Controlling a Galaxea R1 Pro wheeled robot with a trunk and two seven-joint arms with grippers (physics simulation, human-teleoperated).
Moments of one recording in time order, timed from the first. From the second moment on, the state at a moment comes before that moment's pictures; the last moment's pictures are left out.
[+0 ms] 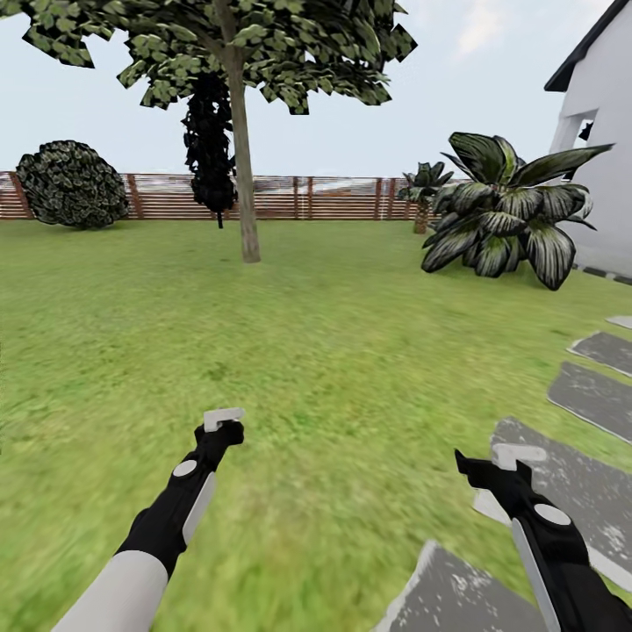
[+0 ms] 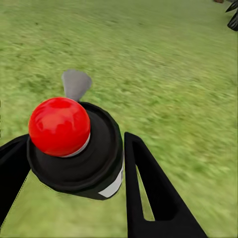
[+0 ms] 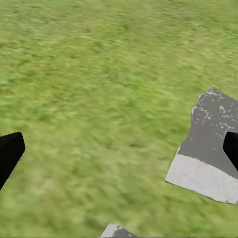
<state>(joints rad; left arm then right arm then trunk) -0.61 -0.05 0.02 -0.80 0.09 0.00 0.02 -0.25 -0.10 -0.20 -1.44 0.00 0.45 0.04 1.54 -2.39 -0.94</state>
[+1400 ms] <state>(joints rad) -0.61 -0.05 0.02 -0.80 0.09 0.00 0.02 -0.25 -0.10 -0.19 -1.44 0.01 0.45 0.04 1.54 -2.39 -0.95</state>
